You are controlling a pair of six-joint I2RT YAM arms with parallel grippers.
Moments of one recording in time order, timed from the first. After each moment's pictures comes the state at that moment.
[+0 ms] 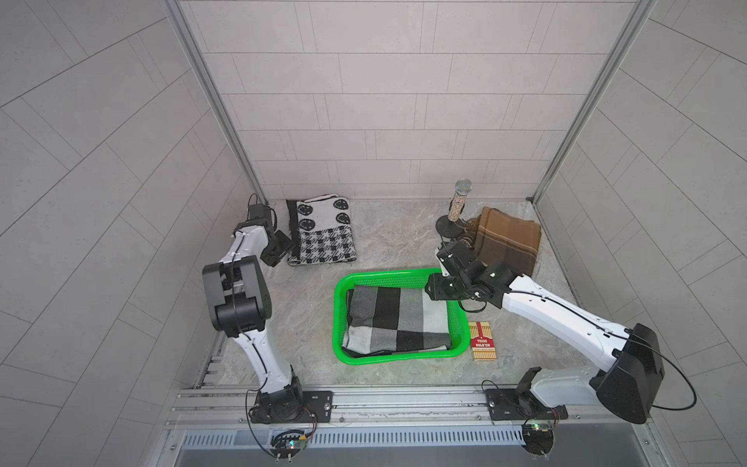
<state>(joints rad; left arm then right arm) 0.28 1.99 1.53 -0.75 0.12 -0.60 0.69 1.33 1.13 -0.78 0.00 0.65</state>
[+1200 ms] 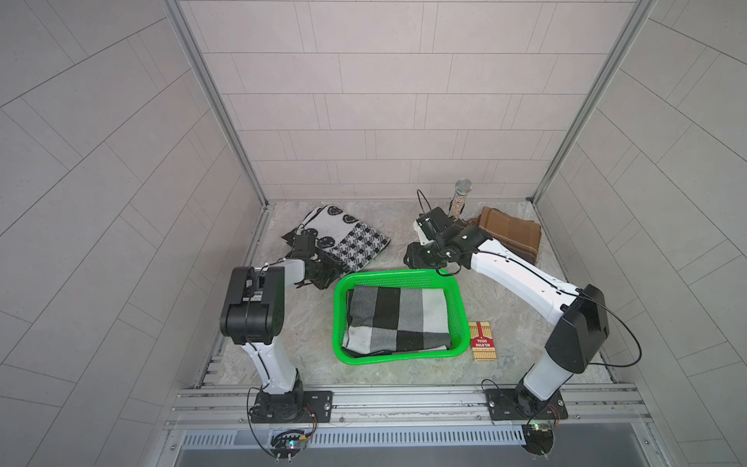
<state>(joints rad) -0.03 1.81 0.92 -0.14 0.49 -1.01 0.62 1.70 1.56 -0.82 -0.09 0.57</state>
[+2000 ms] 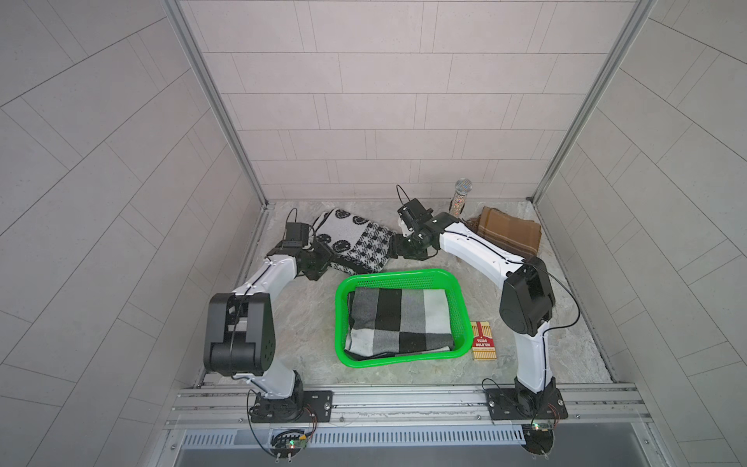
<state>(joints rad) 0.02 1.59 1.09 -0.47 0.34 -0.81 0.58 2.03 1.84 -0.85 -0.17 0.58</state>
